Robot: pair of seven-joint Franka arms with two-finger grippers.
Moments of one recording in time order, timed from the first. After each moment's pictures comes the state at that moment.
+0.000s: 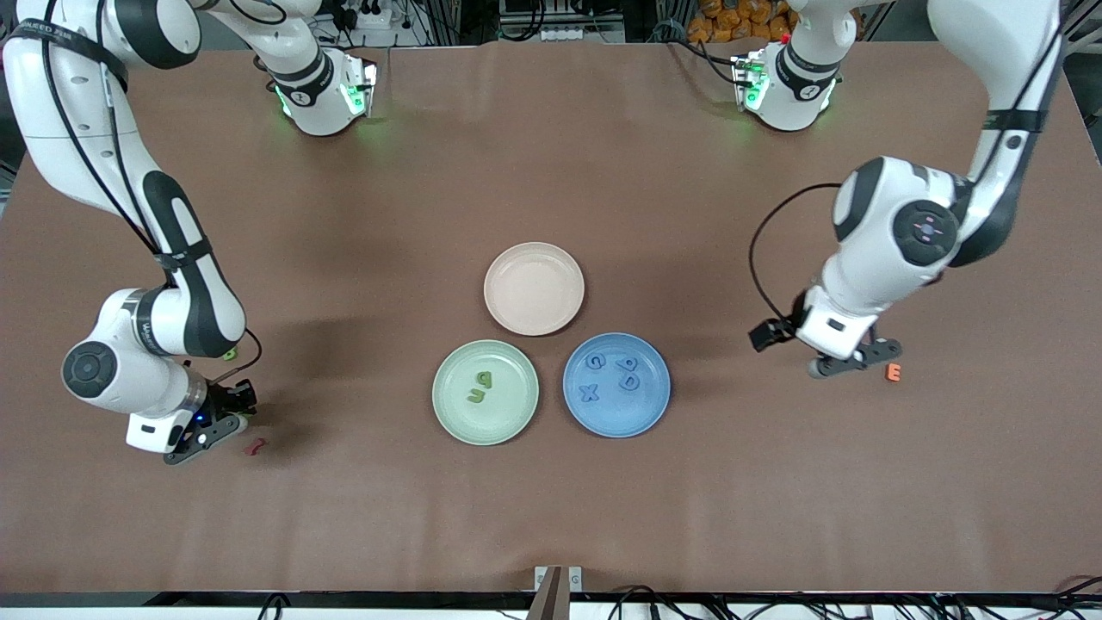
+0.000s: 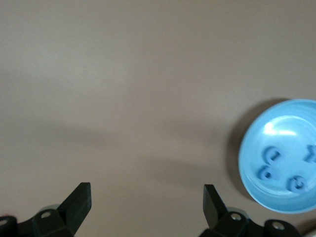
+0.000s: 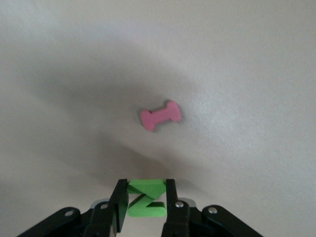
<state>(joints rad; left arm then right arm) 0.17 0.30 -0.48 -1.94 0.12 2.28 -0.62 -0.16 0.76 0.09 -1.55 -0.08 2.32 -0.58</state>
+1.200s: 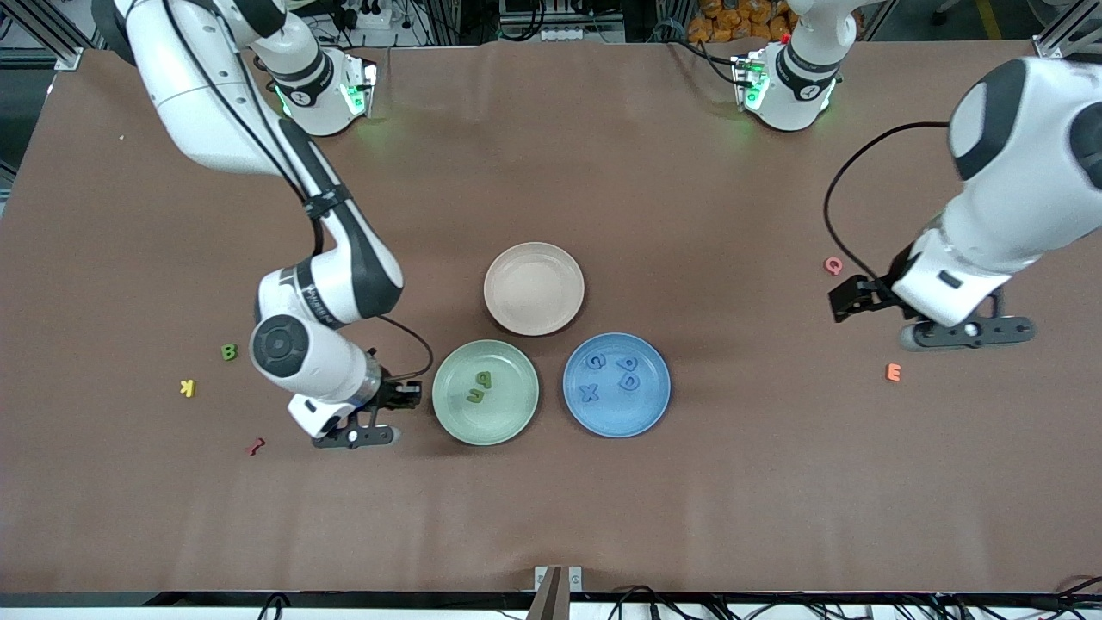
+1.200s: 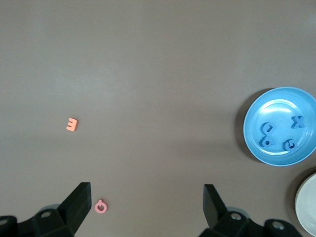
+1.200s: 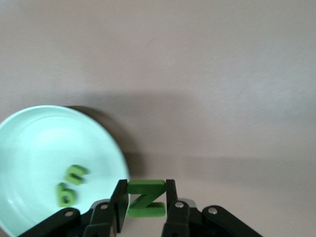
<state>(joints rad) 0.27 0.21 -0.50 -1.59 0.11 1.82 -0.29 0.27 0.74 0.10 -1.40 0.04 2.20 0.30</state>
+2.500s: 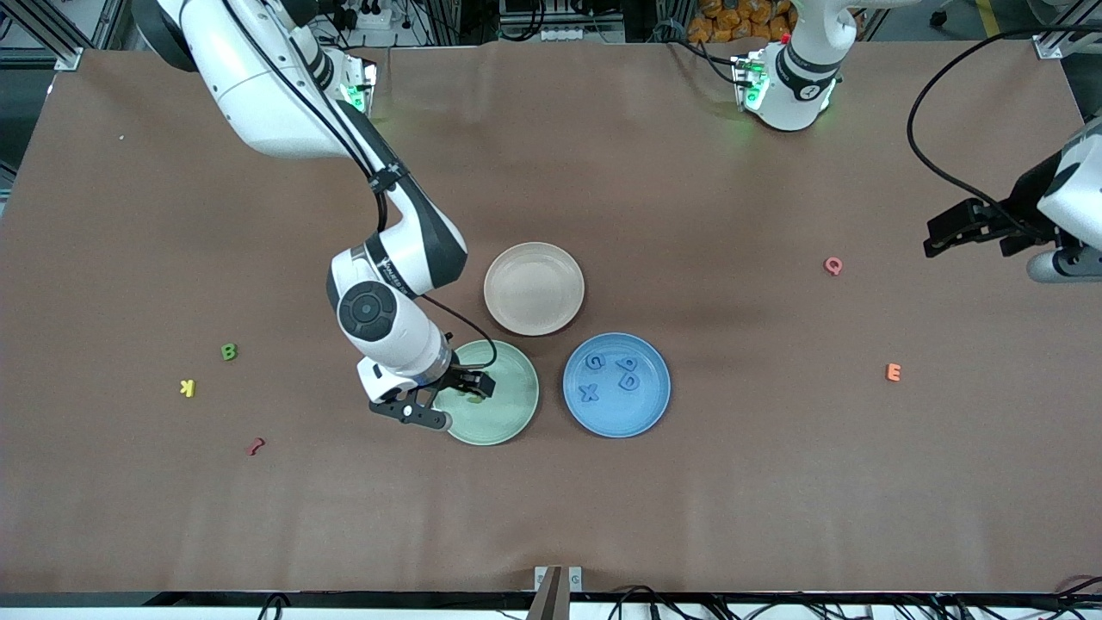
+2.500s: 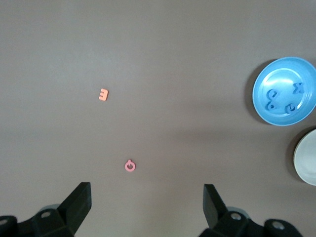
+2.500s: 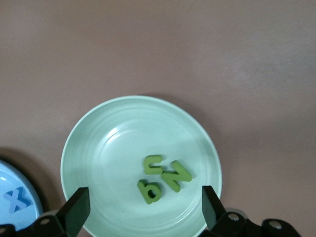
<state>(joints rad) -0.07 0.08 0.01 -1.51 -0.03 1.55 -0.08 0.40 0.76 0.08 -1.38 0.04 2.25 0.72</state>
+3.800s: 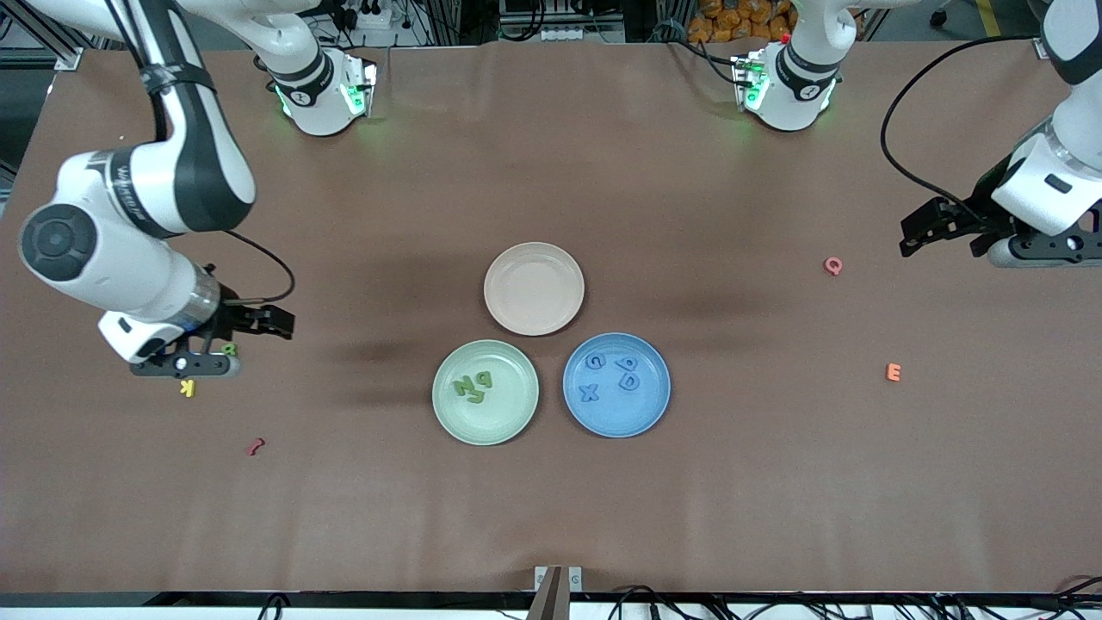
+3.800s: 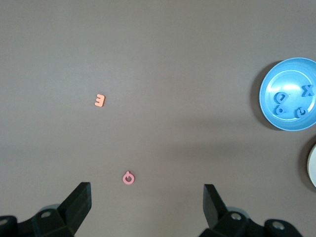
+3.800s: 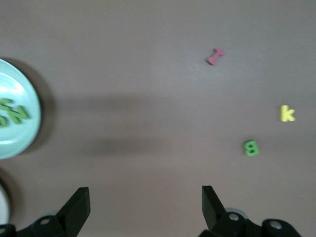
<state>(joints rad) -0.07 -0.07 0.01 -1.81 -0.03 1.79 -0.06 0.04 0.25 0.07 -1.77 -0.02 1.98 0.10</state>
